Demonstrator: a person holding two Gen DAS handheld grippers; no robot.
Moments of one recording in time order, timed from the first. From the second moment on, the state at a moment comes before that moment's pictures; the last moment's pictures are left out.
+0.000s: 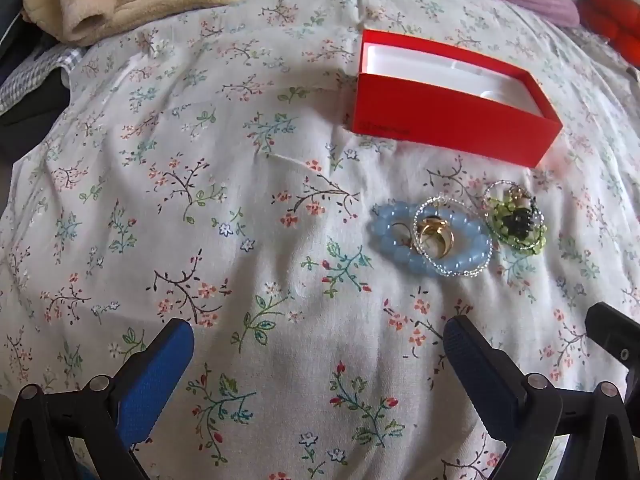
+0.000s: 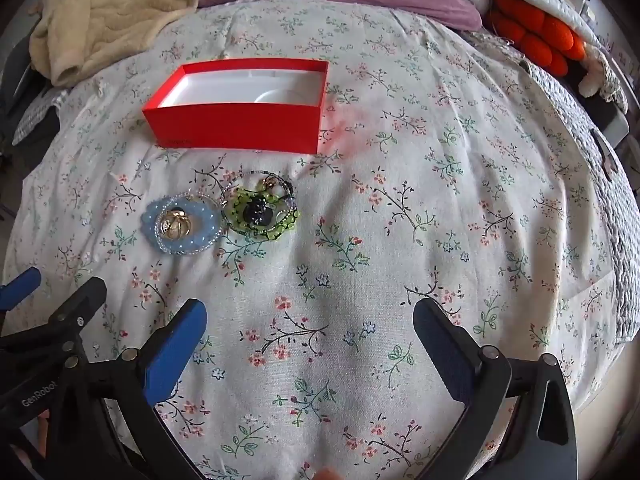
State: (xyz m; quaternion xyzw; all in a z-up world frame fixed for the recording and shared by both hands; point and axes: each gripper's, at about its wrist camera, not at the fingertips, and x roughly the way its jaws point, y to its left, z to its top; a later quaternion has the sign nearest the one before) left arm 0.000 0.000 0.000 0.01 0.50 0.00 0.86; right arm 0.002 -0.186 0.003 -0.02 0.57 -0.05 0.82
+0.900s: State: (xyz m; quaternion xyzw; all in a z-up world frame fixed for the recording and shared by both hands) left arm -0.004 0.002 0.003 0.00 0.50 -0.01 0.87; right arm 0.000 -0.185 0.005 -0.03 0.57 -0.06 0.82
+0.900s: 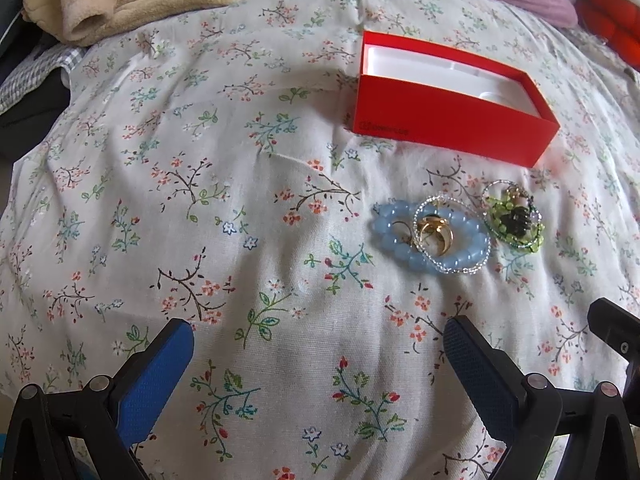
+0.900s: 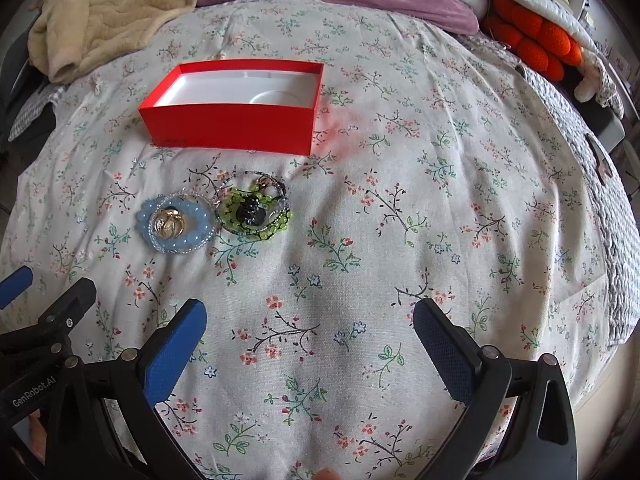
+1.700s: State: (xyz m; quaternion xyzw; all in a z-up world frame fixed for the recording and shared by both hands) left arm 0.010 -0.021 0.024 0.07 0.53 -0.10 0.84; right arm 0.011 -0.215 0.035 -0.02 0.56 -0.06 0.82
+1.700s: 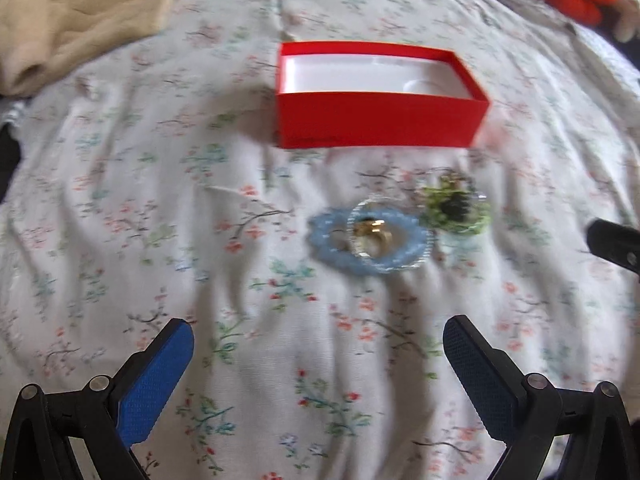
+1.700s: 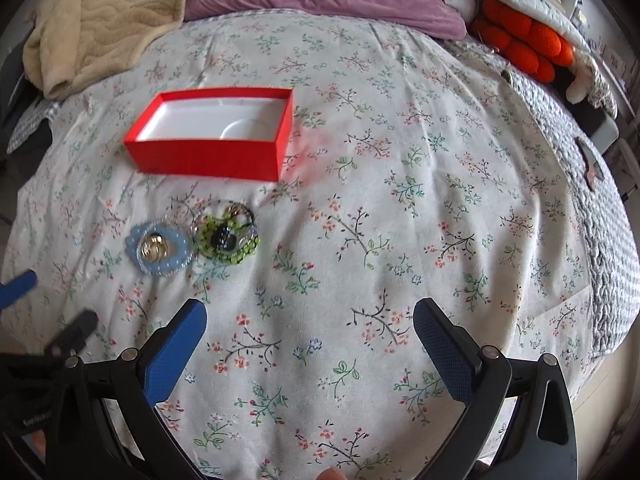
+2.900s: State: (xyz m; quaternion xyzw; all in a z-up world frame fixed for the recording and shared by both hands) left arm 0.116 -0.040 -0.028 -0.02 0.61 -0.21 0.77; right arm 0.135 -0.197 -0.040 0.06 0.65 0.06 0.75
